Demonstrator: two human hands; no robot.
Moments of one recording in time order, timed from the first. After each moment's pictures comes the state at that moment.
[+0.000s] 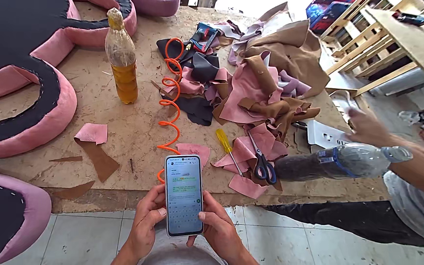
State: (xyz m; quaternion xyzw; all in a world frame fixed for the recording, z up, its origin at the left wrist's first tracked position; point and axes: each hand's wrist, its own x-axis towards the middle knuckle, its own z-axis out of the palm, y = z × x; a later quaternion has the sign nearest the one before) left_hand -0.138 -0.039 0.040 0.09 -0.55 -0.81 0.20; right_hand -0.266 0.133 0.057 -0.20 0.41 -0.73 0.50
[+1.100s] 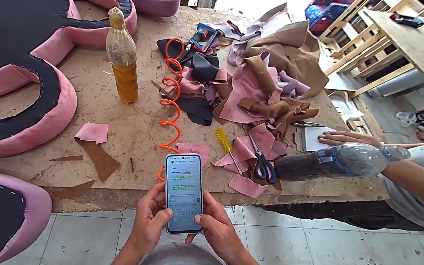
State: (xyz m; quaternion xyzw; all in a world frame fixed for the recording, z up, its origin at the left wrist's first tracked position) left_hand -0.141 -0.034 0.047 0.14 -0.58 -0.78 0.20; right_hand -0.261 0.129 0.065 -0.19 0.46 -0.72 0.48
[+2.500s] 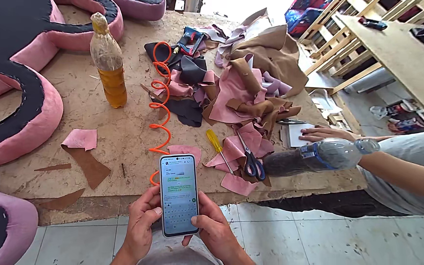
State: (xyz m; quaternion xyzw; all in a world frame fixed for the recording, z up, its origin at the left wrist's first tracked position) left_hand -0.148 -0.037 0.045 0.10 -0.56 -0.79 0.22; right_hand -0.265 0.132 0.066 -0.18 0.44 -0.74 0.48
